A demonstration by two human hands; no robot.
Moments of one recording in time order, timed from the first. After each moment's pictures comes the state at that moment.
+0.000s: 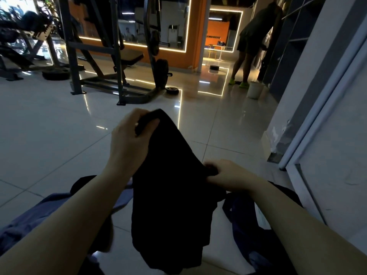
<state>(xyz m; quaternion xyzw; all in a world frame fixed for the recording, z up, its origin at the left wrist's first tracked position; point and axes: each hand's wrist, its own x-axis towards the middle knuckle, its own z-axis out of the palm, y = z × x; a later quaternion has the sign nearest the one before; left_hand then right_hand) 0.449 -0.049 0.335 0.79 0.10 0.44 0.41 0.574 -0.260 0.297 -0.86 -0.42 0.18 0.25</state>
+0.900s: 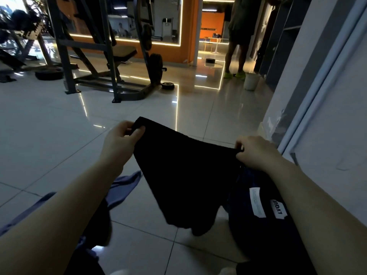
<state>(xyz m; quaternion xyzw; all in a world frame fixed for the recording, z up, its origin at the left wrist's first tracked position) 0.466 -0.044 0.309 0.73 0.20 0.31 0.58 0.597 -0.318 0.328 -0.97 -0.23 0.02 0.08</state>
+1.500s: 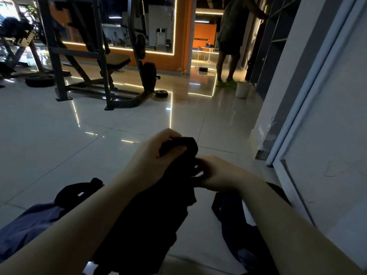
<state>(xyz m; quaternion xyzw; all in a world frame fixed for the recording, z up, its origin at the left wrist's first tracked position) 0.462 -0.117 0.332 0.84 -0.05 0.26 0.48 0.548 -0.279 0.331 -0.85 -0.44 0.16 0.24</state>
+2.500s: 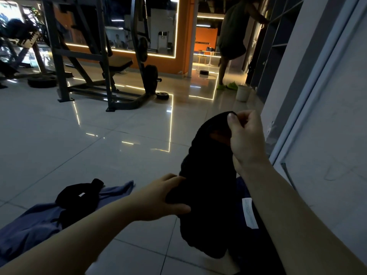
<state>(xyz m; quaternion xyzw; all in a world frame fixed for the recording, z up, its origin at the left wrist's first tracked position) 0.455 -0.100 0.268 0.92 -0.10 -0.05 0.38 0.556 -0.277 0.367 -0.69 -0.15 -0.16 0.69</state>
